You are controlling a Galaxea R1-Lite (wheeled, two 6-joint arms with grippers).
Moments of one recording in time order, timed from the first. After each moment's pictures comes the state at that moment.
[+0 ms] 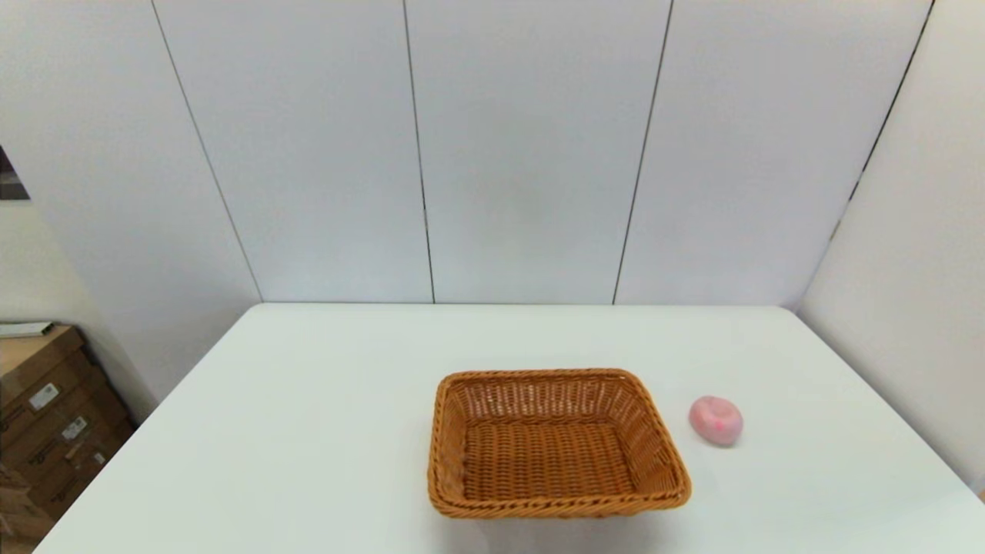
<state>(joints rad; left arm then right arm) -0.20 0.60 -0.89 0.63 -0.02 -0.41 0.00 0.00 0.00 0.00 -0.01 0.02</state>
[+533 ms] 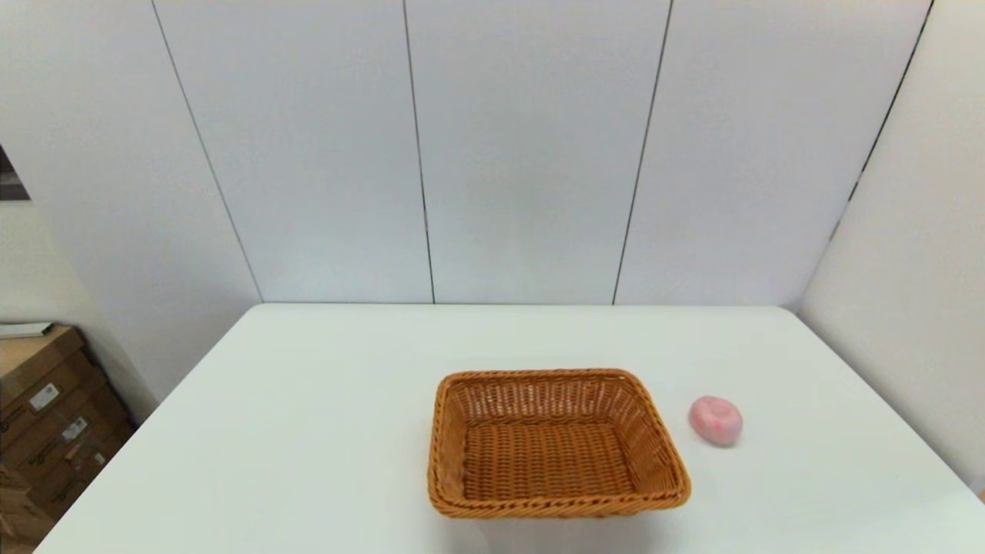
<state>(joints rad) -0.01 0.22 -0.56 0.59 0.05 -0.24 0.00 0.00 0.00 0.00 -0.01 0.02</state>
